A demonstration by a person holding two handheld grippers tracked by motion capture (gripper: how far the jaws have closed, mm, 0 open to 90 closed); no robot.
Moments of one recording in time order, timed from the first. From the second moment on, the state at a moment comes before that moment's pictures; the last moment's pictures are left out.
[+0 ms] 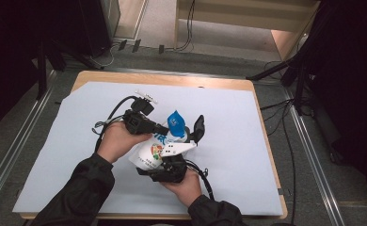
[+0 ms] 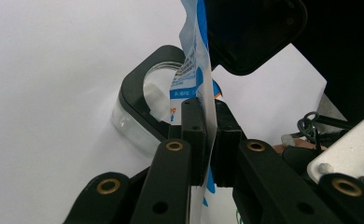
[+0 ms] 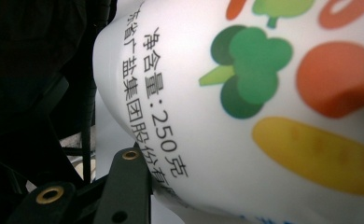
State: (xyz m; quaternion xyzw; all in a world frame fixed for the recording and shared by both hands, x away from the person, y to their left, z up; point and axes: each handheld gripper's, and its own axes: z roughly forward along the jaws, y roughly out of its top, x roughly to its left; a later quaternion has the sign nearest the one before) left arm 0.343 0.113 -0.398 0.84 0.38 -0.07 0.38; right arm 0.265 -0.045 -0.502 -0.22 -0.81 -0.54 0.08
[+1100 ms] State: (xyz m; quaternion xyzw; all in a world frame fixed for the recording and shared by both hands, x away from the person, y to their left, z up) left arm 0.343 0.114 -0.397 0.84 0.39 -0.07 0.36; right arm 0.267 -0.046 -0.500 -0.22 -0.79 -0.56 0.12
